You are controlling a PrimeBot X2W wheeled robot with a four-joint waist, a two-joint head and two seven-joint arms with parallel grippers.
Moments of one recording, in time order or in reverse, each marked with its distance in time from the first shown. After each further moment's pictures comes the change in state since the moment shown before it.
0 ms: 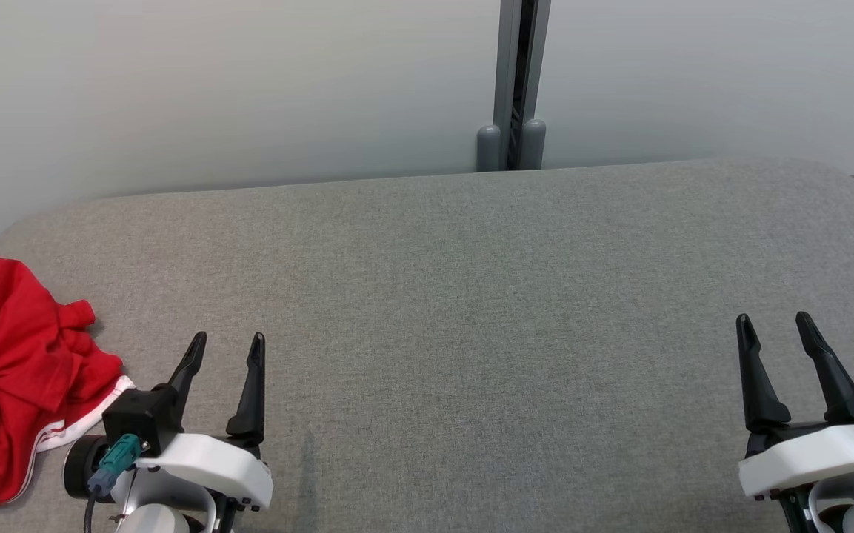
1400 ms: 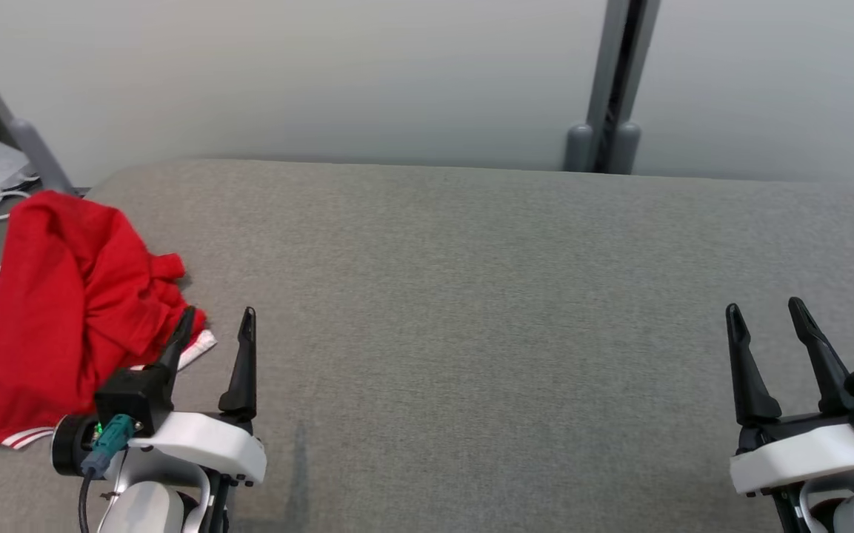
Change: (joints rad) left arm -0.041 0.001 0.002 0.002 0.035 0.021 -0.011; right arm 0.002 0.005 0.018 -0.032 -0.067 0.000 -0.040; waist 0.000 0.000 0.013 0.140
